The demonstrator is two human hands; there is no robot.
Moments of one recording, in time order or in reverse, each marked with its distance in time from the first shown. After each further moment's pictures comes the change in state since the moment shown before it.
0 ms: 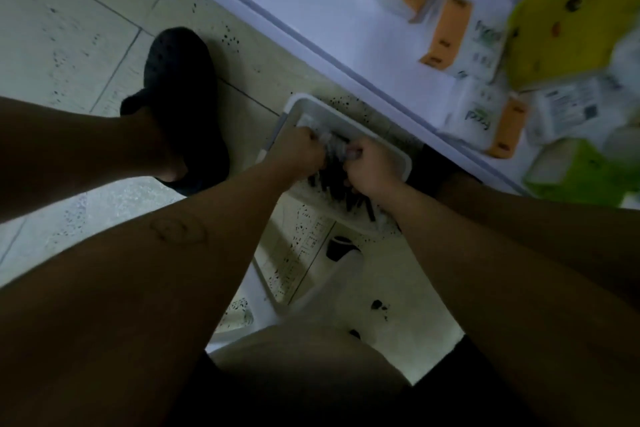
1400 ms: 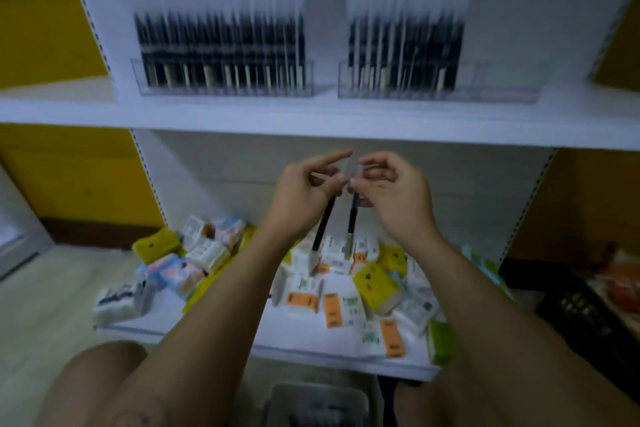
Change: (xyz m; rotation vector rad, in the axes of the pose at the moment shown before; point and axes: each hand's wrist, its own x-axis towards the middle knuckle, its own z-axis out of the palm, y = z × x) left_hand -0.325 0.322 -0.056 0.045 0.161 1.355; right_hand -0.334 -0.135 -0.297 0.759 0.903 -0.954
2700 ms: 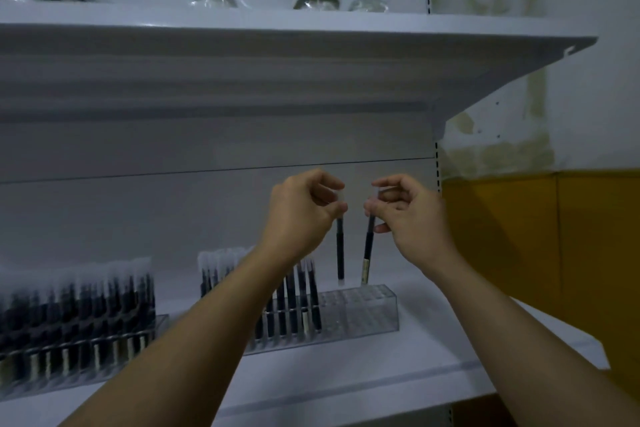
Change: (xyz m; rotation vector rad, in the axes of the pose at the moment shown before) left_hand 0.238 0.220 0.103 0.203 0.044 0.465; right_hand 0.190 -0.159 -0.210 -0.183 0.345 -0.363
